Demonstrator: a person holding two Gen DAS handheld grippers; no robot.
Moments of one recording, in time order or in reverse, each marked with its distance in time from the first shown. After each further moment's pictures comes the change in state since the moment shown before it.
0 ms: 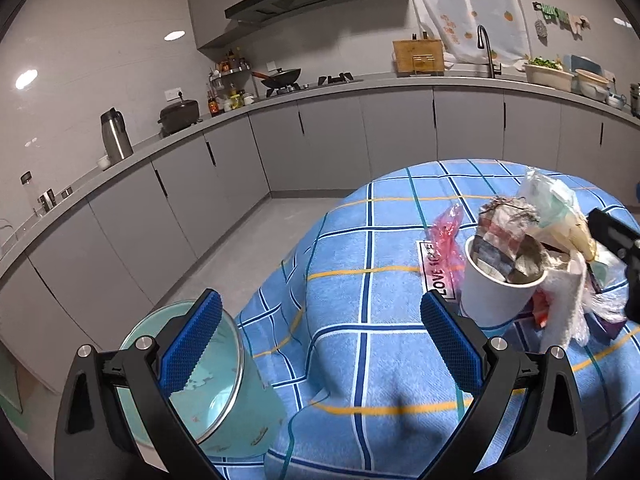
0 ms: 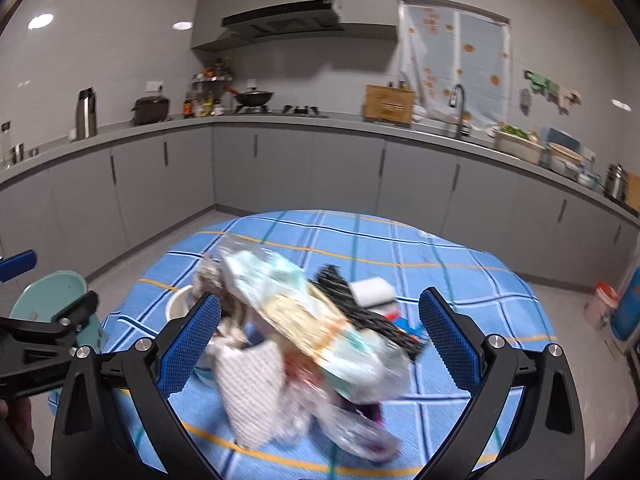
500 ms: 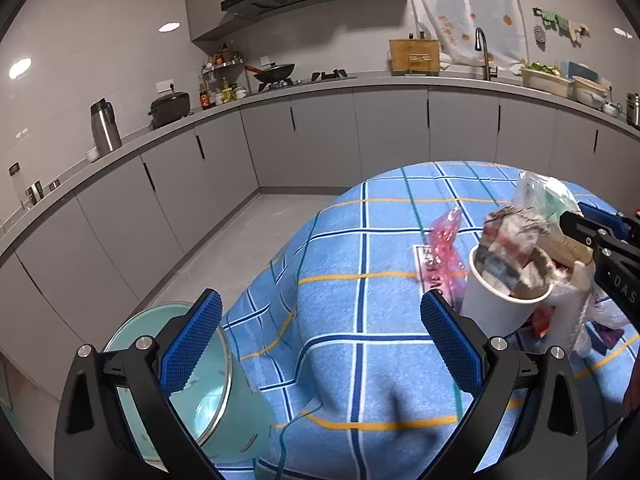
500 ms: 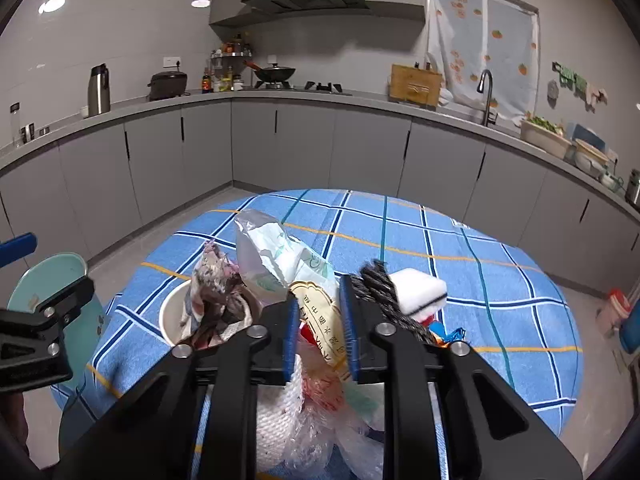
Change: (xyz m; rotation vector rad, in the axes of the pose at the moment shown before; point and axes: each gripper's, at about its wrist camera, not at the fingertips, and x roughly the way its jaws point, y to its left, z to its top) left arm 0.014 0.006 0.006 -0.019 0.009 -0.053; right arm 0.034 0.007 0.000 -0.035 0.077 0.069
